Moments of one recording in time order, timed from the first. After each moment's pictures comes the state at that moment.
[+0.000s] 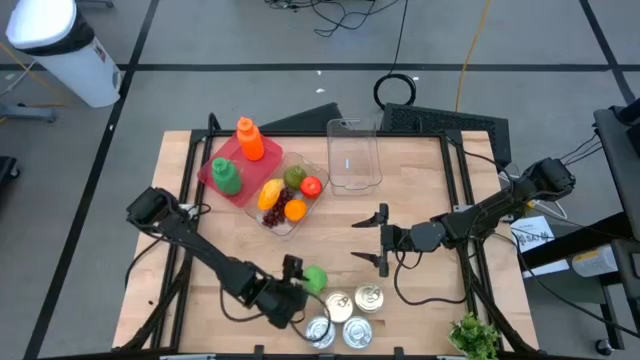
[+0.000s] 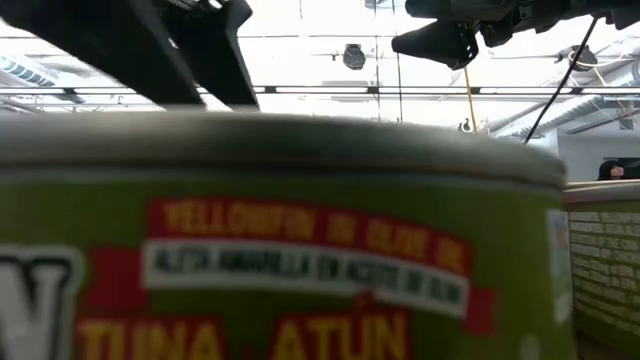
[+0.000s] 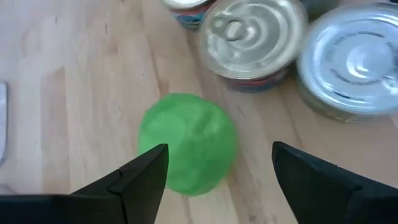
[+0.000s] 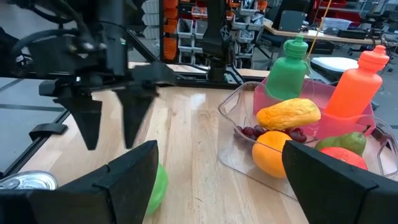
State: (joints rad) left arm -0.60 1.83 1.27 -0.45 -0.42 -0.13; right arm 0.40 1.28 0.59 0.50 0.44 0.04
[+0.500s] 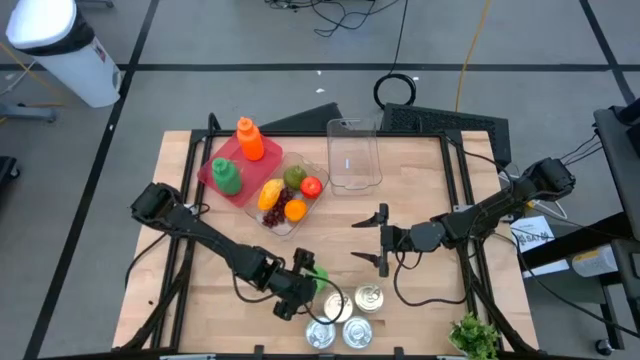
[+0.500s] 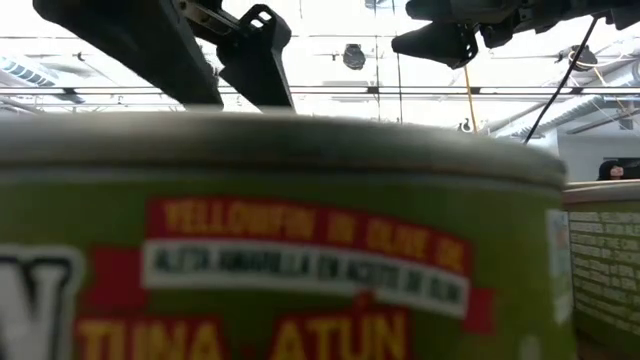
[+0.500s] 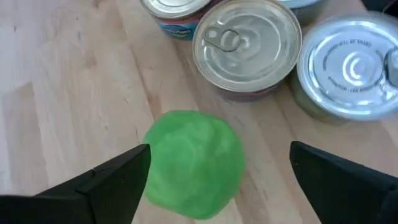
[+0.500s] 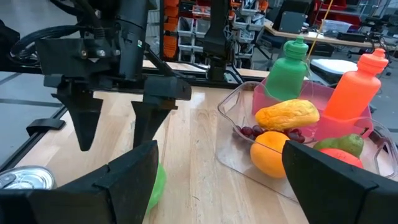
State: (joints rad) left arm -0.49 1.83 1.29 -0.43 -0.21 0.00; right arm 0.40 1.28 0.59 0.50 0.44 0.01
